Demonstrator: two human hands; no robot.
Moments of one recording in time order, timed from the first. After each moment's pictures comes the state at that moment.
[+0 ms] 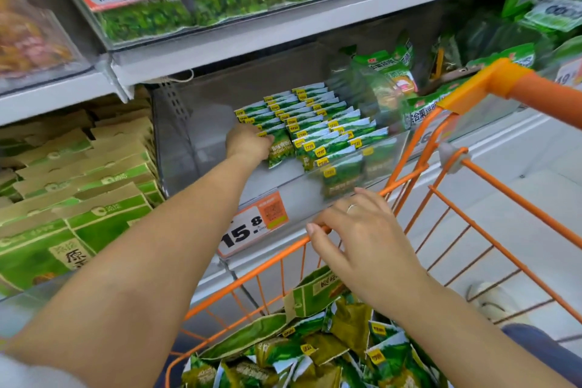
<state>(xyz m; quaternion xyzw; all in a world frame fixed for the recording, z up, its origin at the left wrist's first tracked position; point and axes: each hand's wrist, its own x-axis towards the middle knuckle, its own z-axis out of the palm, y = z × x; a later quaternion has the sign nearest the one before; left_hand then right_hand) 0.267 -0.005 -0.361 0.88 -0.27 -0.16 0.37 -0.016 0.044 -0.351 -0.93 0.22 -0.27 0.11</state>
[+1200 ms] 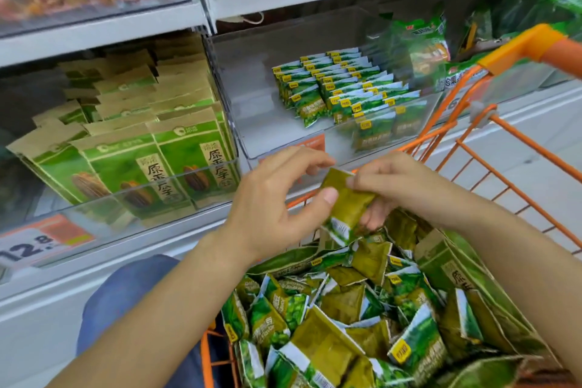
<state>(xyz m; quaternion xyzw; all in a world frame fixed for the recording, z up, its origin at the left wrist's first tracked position) 0.112 0.213 -0.314 0.64 -0.62 0.00 0.45 -0.025 0.071 -0.290 -0.75 0.24 -0.01 0.61</state>
